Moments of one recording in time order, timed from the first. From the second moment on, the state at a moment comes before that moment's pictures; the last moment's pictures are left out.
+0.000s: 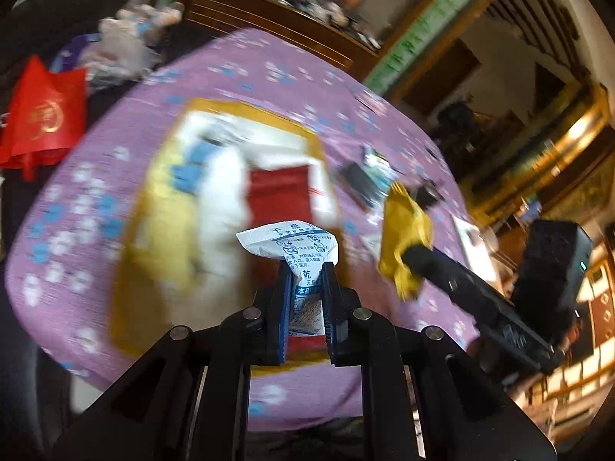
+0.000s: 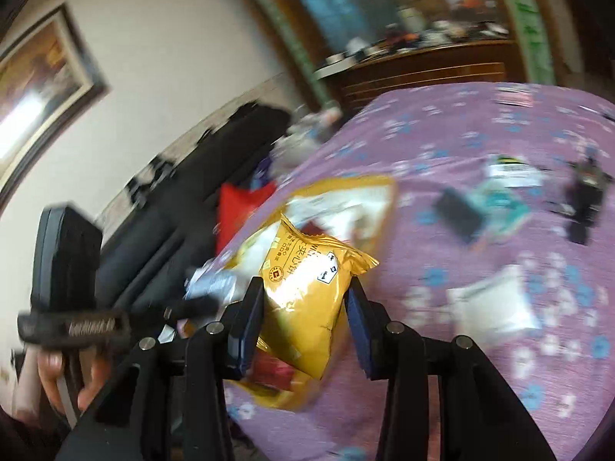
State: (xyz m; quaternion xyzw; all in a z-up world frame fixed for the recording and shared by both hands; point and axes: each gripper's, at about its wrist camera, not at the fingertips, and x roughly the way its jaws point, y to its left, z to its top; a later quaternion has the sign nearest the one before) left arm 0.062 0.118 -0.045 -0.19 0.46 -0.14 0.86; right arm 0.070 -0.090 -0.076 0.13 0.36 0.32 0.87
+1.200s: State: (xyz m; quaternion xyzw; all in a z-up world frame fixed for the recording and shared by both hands) left arm 0.081 0.127 -0.085 -0.11 0.48 -0.11 0.86; right arm 0.083 -0.067 -0.084 0.12 0.38 0.28 0.87
